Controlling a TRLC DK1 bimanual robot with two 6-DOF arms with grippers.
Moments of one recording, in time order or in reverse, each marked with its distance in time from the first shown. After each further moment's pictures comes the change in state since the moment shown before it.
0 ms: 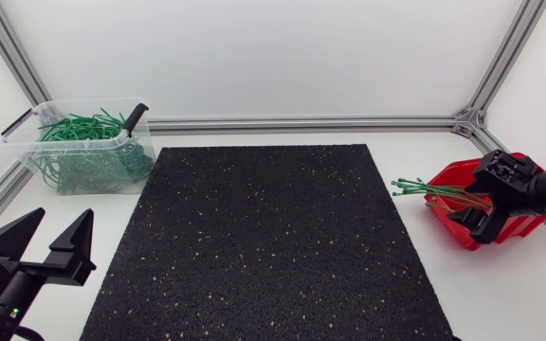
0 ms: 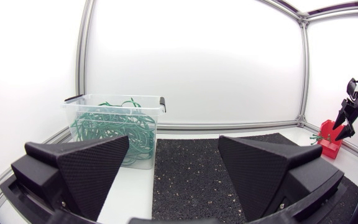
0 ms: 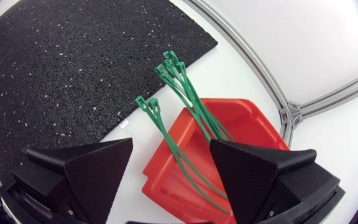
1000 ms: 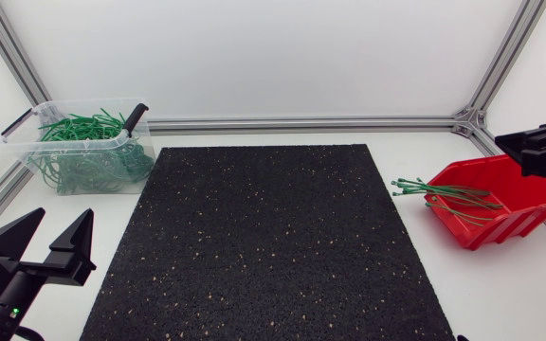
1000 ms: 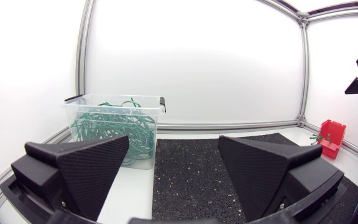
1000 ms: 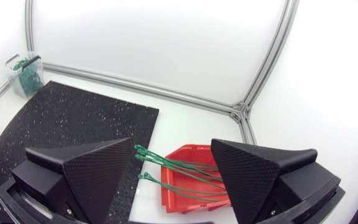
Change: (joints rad) left arm 0.000 0.000 0.000 0.000 0.000 0.000; right arm -0.010 -0.446 0.130 -0.128 -0.041 0.684
